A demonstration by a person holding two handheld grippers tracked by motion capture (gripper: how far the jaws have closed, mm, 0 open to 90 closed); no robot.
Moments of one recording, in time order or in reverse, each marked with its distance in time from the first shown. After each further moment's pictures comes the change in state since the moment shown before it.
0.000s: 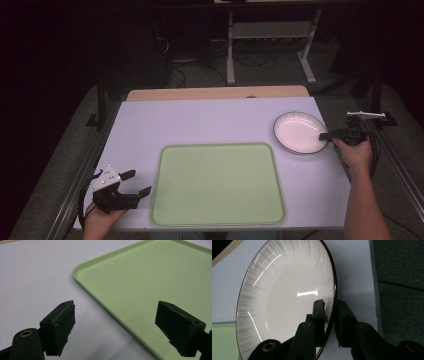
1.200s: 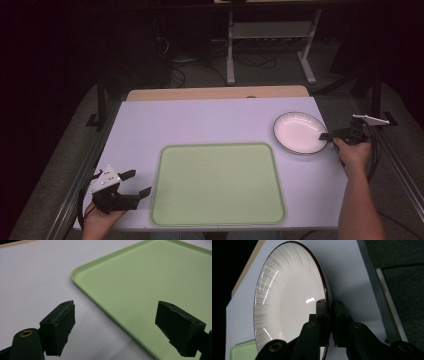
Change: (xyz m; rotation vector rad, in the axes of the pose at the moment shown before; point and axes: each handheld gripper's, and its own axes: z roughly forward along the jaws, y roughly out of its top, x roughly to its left) left arm -0.003 0.002 -0.003 -0.007 -0.006 0.015; right arm -0.009 -0.004 0.001 -0.022 0.075 0.271
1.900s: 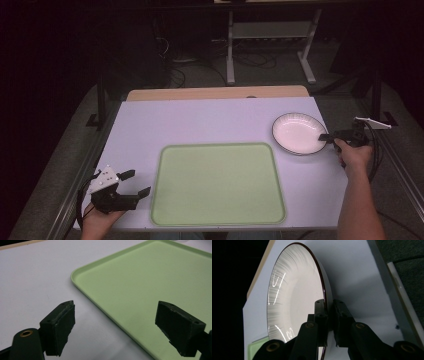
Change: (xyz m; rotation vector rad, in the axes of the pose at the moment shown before) left arm 0.001 0.001 -0.003 -0.010 -0.008 0.005; right arm -0.002 -0.007 -0.005 0.009 0.075 0.066
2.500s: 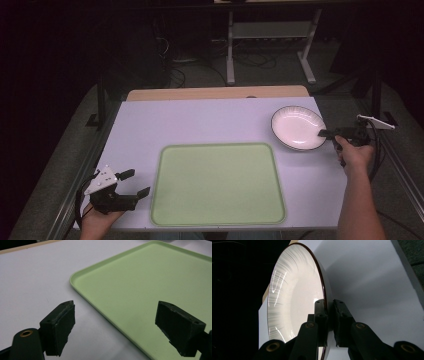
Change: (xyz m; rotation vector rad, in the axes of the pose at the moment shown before) left arm -0.001 0.002 -0.004 -0.017 -0.008 0.004; right arm 0.016 -0.009 -0.012 -0.046 0.084 0.004
